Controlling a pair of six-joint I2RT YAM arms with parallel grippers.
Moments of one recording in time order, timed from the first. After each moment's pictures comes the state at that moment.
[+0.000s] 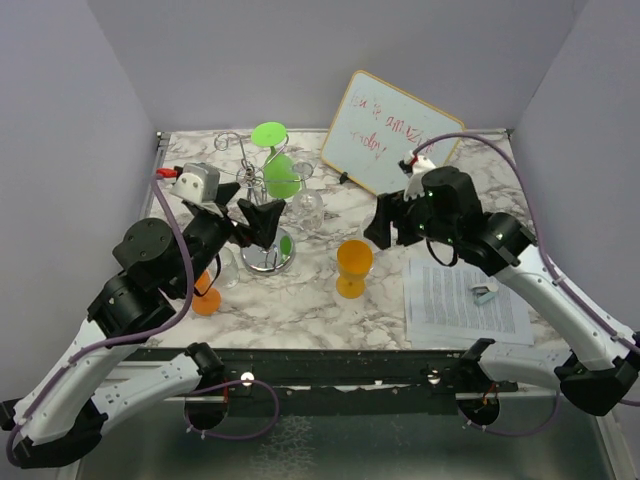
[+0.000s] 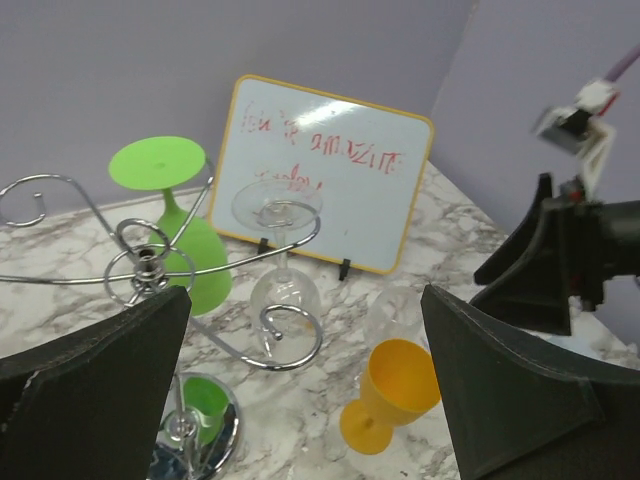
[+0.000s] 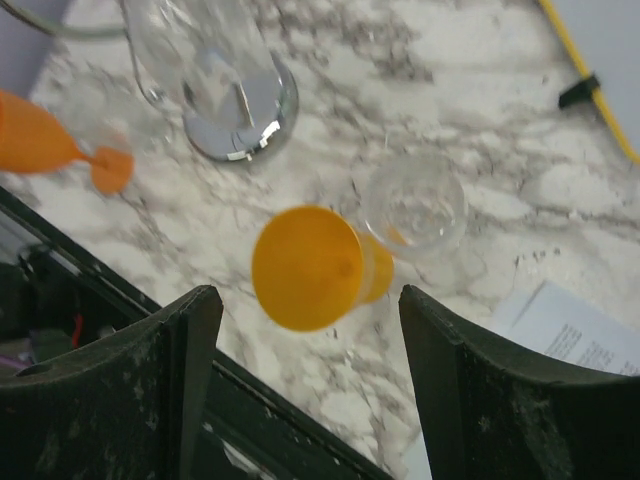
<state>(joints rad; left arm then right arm) -0.83 0.73 1.22 -0.42 -0.33 -0.16 0.71 1.14 1.35 -0.70 0.01 0.35</state>
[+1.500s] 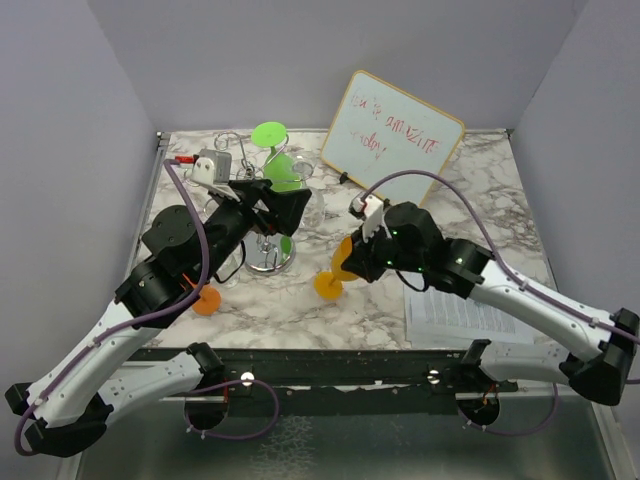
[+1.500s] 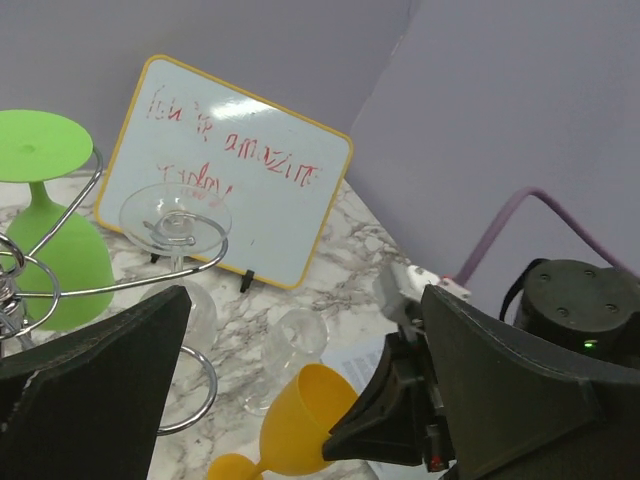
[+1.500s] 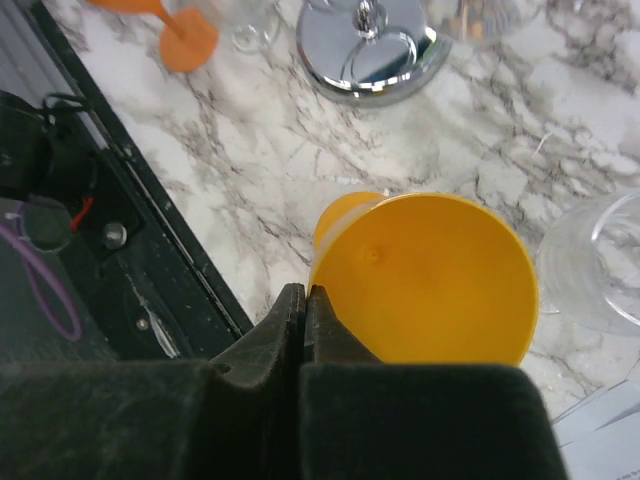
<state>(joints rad) -0.83 0.82 1.18 -0.25 -0.24 -0.40 0.92 1.21 1.07 -0.48 -0.13 0.20</state>
